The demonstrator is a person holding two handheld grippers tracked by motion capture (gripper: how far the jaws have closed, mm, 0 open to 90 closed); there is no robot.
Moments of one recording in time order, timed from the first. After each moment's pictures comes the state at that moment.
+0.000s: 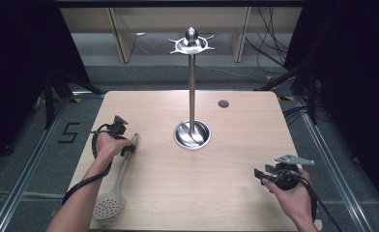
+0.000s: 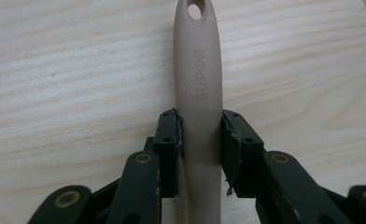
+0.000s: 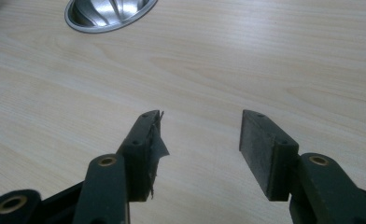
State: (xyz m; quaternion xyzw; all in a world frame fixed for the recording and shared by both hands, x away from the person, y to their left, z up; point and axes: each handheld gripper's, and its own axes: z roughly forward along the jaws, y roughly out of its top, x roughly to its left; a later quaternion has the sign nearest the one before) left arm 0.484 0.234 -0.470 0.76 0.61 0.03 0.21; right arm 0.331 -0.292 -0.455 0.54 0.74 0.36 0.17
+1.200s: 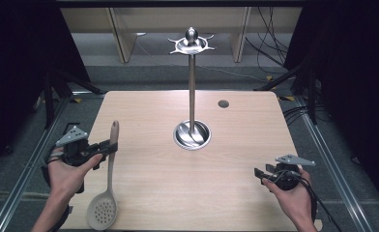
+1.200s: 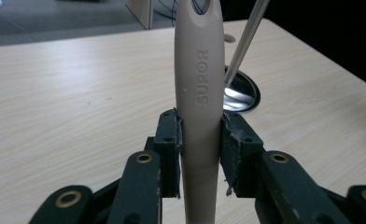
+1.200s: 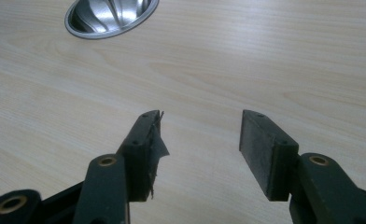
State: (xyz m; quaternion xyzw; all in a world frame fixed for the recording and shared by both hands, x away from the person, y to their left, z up) left arm 0.341 0.272 -0.377 0.71 0.47 0.19 0.49; right arm 0.330 -0.291 -0.454 0.54 0.74 0.37 0.17
